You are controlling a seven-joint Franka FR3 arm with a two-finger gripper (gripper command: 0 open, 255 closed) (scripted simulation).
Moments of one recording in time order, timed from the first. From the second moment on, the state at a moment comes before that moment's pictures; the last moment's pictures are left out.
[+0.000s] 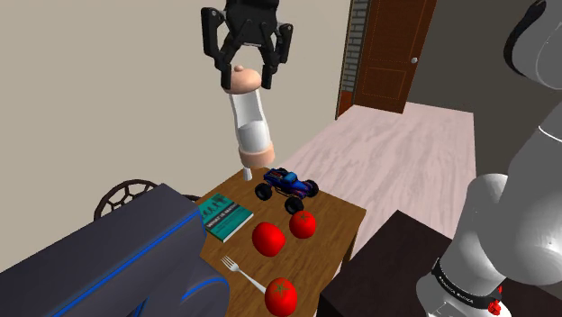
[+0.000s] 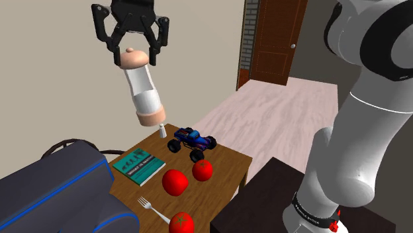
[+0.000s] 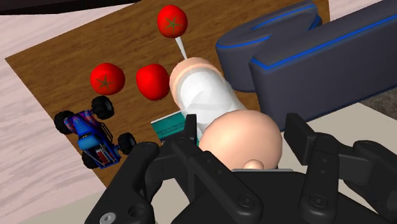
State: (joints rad) arm 0.40 -0.07 0.24 -1.34 0.12 1.41 0.78
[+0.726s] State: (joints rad) arm 0.60 0.21 0.39 -1.00 -0.03 1.36 1.07
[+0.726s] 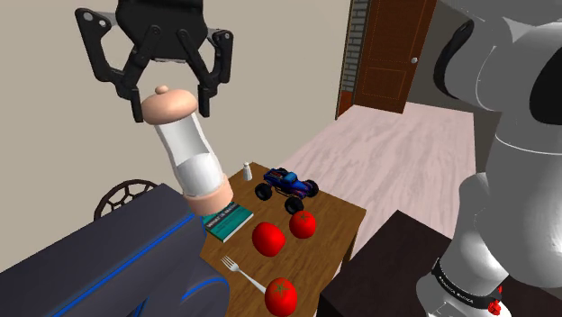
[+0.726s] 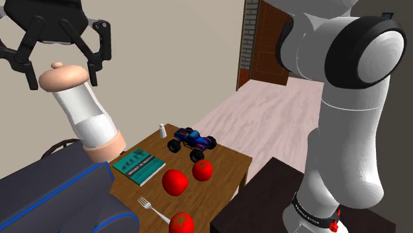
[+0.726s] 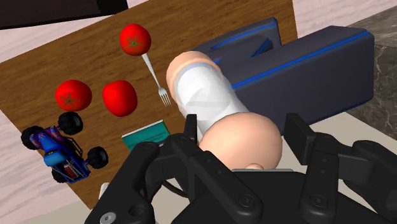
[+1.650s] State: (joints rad) arm 0.56 0.08 0.38 -1.38 0.03 1.61 1.05
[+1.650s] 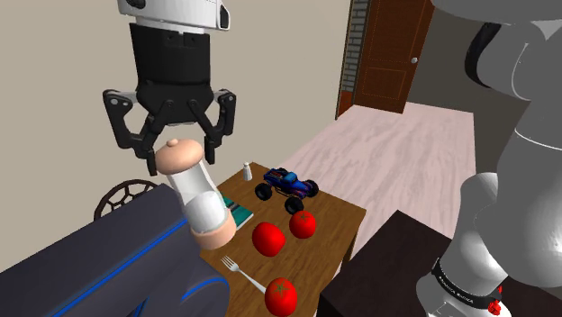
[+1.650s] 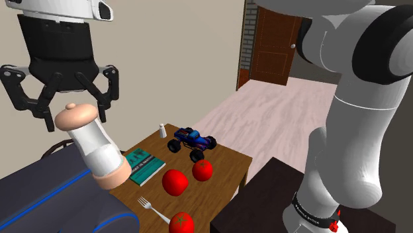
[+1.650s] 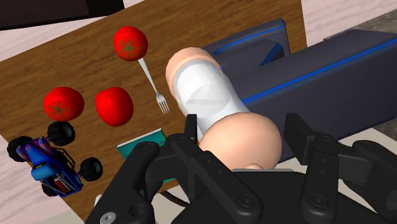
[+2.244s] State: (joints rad) arm 0.55 0.02 0.37 -1.56 0.05 1.74 1.03
